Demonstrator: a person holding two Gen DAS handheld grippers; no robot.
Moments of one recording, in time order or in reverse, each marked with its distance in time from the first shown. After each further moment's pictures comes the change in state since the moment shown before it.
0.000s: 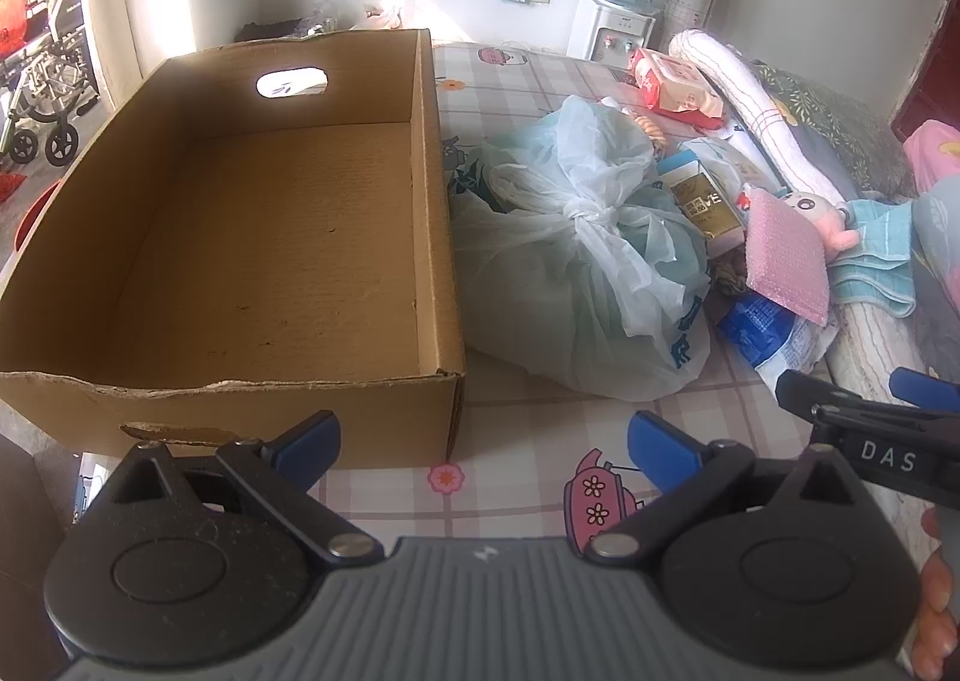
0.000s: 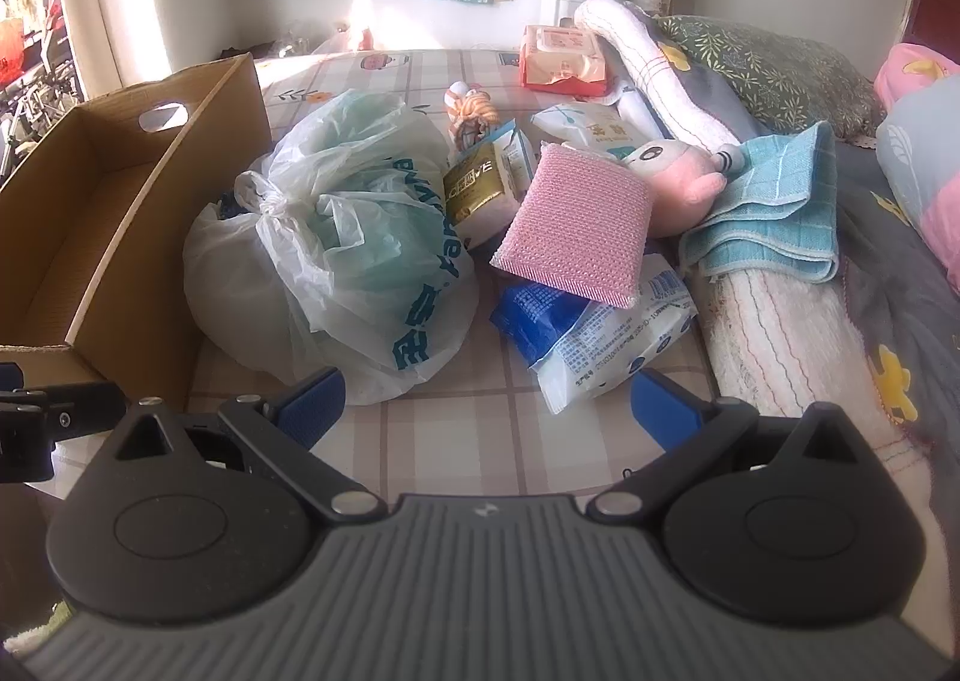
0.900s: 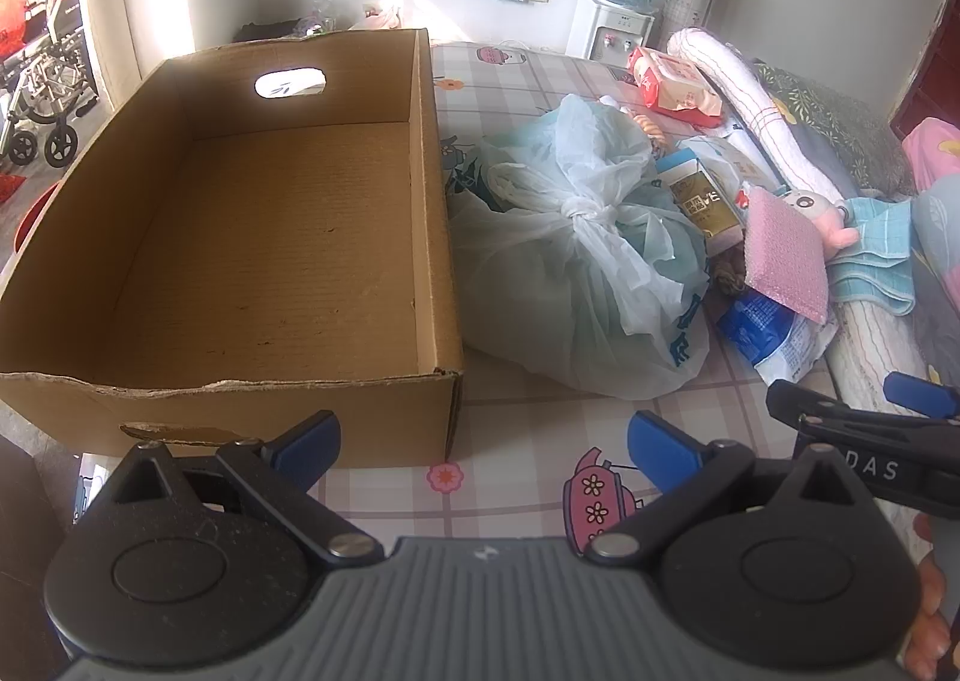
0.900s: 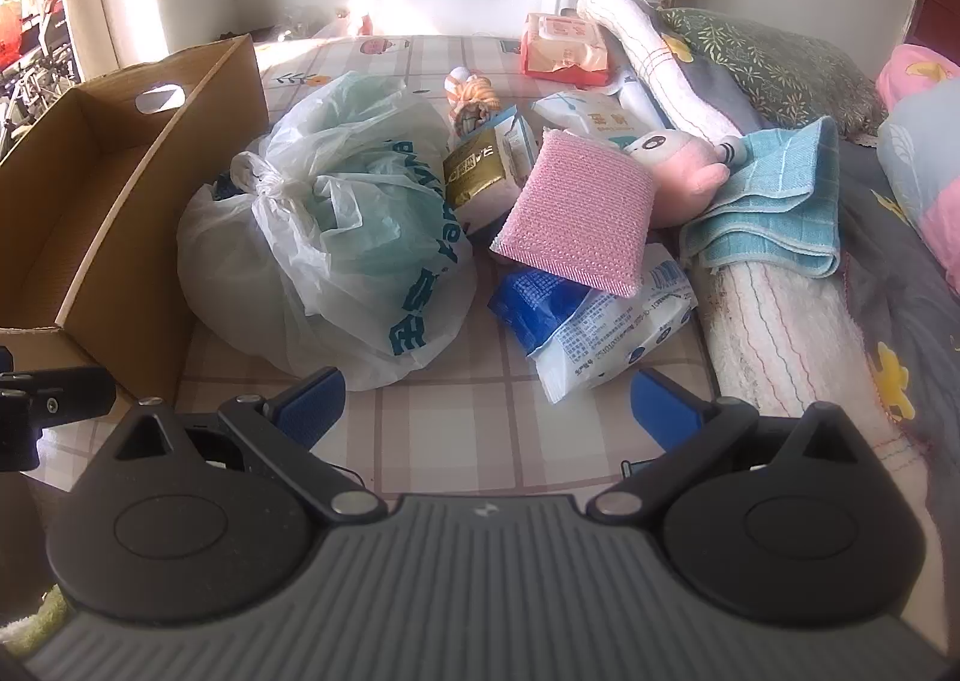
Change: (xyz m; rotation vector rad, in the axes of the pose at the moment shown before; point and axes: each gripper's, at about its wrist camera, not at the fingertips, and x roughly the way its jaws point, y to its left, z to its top) left arm 0.000 0.000 -0.002 0.002 0.000 -0.001; right arm 0.006 0.002 -0.002 -0.015 0.022 -0.012
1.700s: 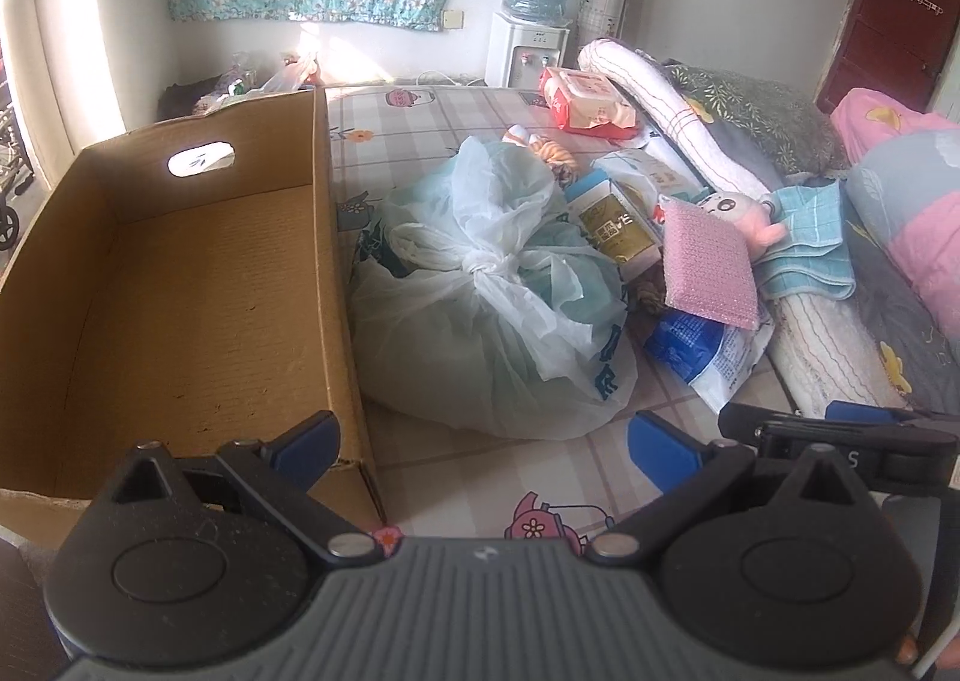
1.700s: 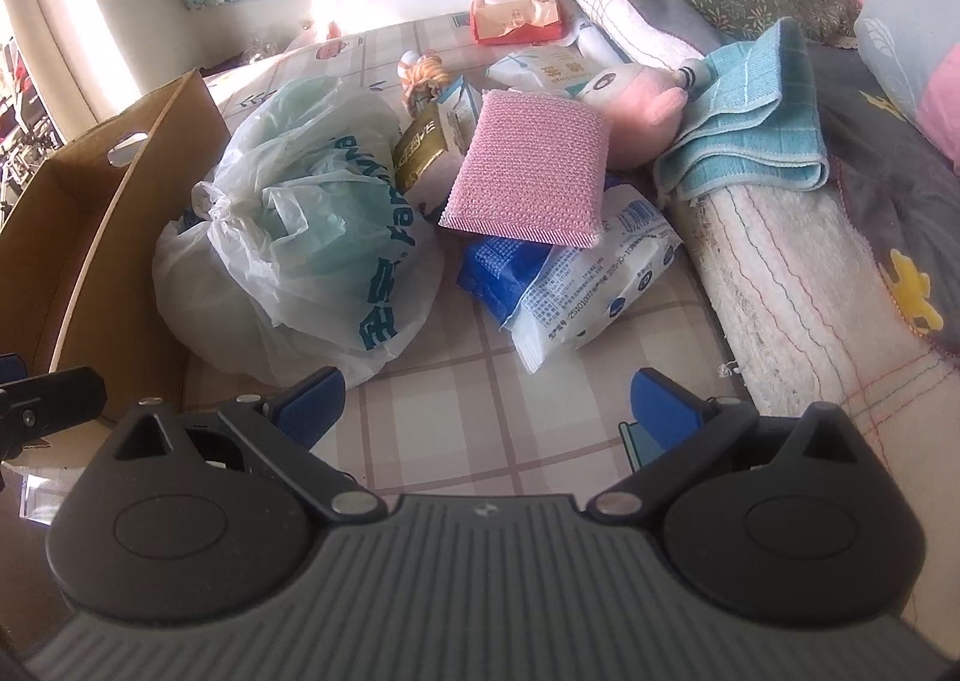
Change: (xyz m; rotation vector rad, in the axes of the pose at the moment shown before) left arm -0.005 -0.033 0.024 0.154 -0.064 -0.106; right arm 0.013 -0.048 -0.007 0.226 0.053 0.060
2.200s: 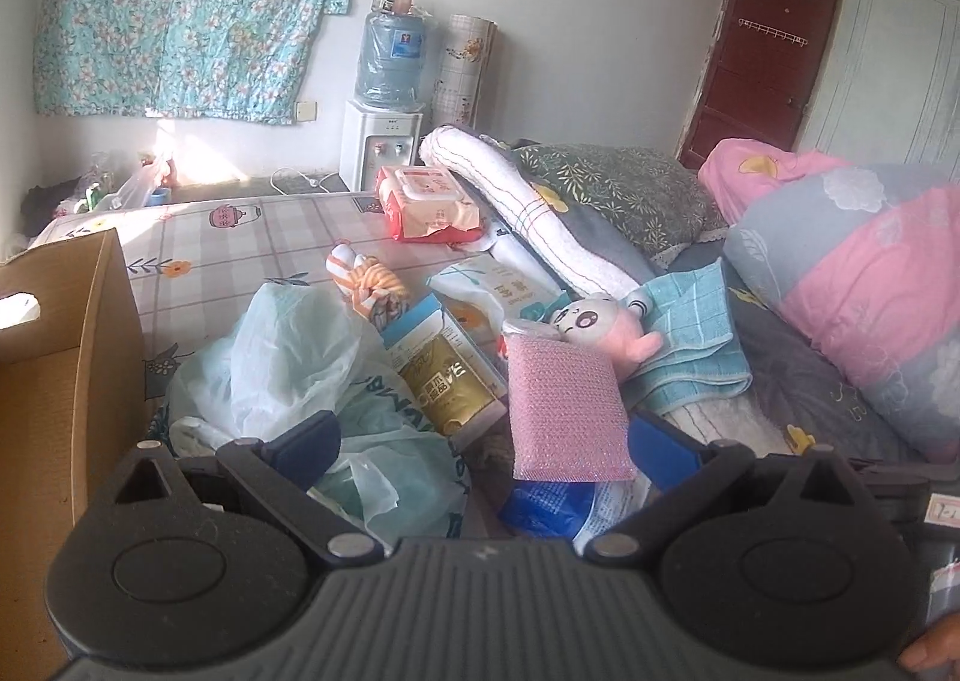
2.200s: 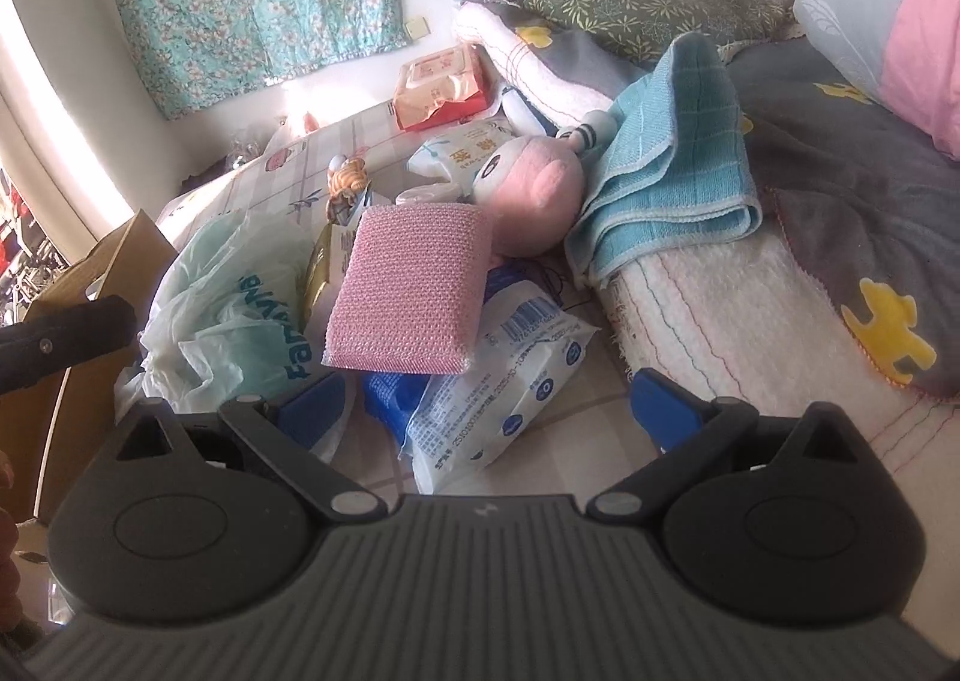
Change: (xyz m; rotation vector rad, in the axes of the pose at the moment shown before) left arm 0.061 -0.061 0.062 0.123 -0.190 -0.249; right arm 0.017 -0.083 0.039 0.131 -0.167 0.049
